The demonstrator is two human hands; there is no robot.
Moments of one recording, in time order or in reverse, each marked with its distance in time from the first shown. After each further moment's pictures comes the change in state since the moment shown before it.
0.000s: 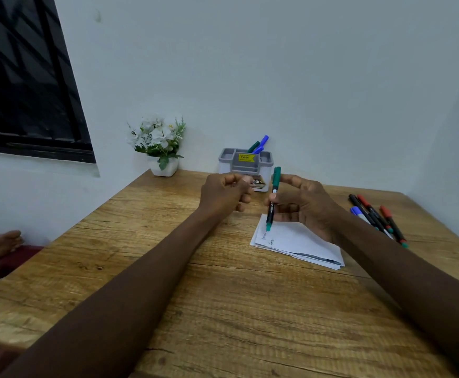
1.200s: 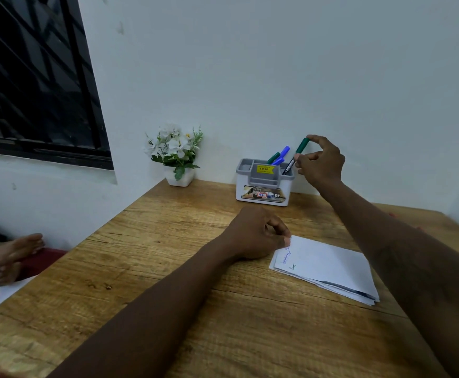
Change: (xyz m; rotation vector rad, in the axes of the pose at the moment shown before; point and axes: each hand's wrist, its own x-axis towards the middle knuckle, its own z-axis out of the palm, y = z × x) left_hand 0.001 -0.011 0.008 0.618 -0.405 0.221; right_hand 0.170 -0.010 -0.029 -0.499 0.591 -0.461
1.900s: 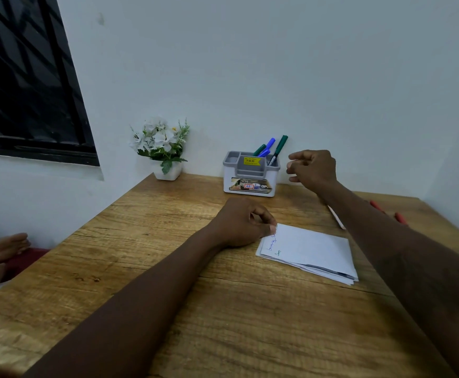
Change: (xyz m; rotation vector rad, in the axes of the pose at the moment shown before) left_hand 0.000 -0.004 0.001 -0.005 0.009 0.014; right_hand -0.035 0.001 -0.034 -0.003 -0.143 0.148
